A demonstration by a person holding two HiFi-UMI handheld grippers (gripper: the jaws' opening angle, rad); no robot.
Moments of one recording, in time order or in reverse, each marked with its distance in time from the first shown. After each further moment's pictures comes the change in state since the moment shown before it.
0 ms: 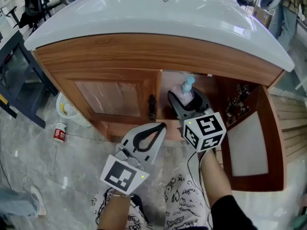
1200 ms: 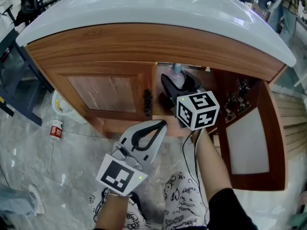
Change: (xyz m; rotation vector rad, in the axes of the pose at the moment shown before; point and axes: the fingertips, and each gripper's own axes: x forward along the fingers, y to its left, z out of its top) left arm 0.004 -0.010 -0.001 -0.002 -0.008 -0.037; right arm 0.044 -0.021 -0.003 0.044 0.021 0.005
